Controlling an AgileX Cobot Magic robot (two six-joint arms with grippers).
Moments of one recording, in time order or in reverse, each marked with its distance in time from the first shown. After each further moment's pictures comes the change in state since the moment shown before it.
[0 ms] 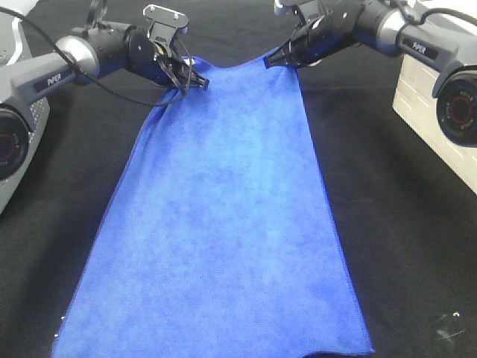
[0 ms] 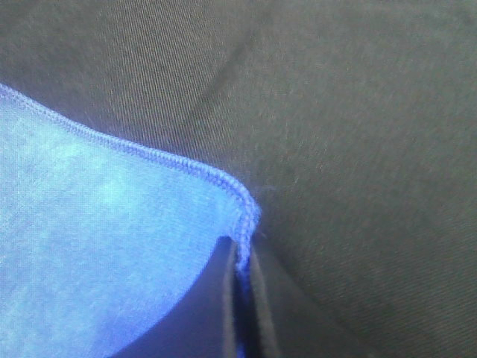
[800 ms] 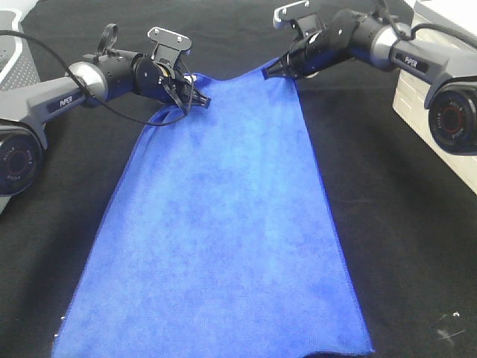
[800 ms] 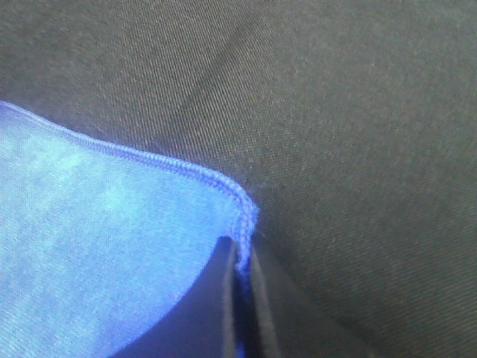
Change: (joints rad) left arm 0.000 0.073 0.000 0.010 -0.080 0.000; right arm 0.000 0.044 0.001 0.020 -0.045 0.000
